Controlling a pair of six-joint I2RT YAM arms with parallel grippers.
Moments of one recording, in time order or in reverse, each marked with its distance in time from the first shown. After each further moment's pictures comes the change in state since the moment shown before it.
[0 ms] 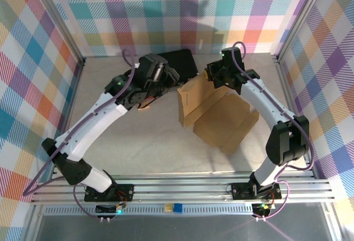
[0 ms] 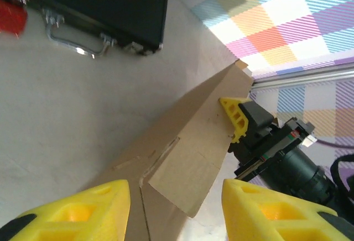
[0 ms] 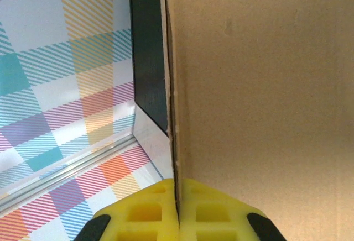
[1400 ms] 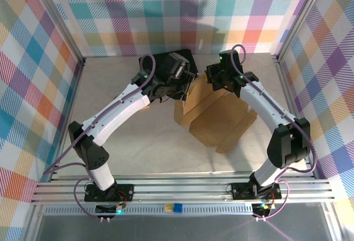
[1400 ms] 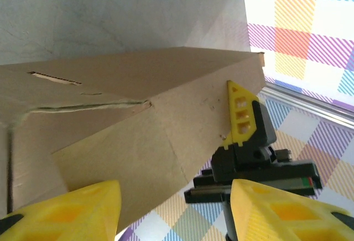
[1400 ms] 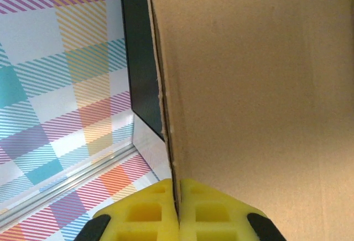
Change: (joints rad) left arm -0.037 0.225 0.122 0.004 0.132 -0.509; right arm 0.031 -0.032 -0.037 -0.002 0.064 0.056
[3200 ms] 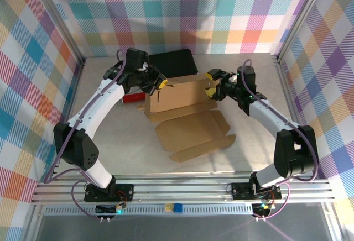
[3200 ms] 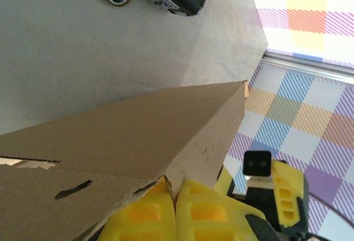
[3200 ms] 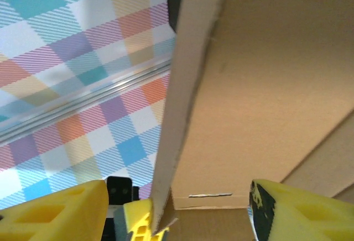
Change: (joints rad) left arm 0.403 -0.106 -0.287 0.159 0.458 0.541; right arm -0.143 -0.107 -0.436 0.612 -0.506 0.031
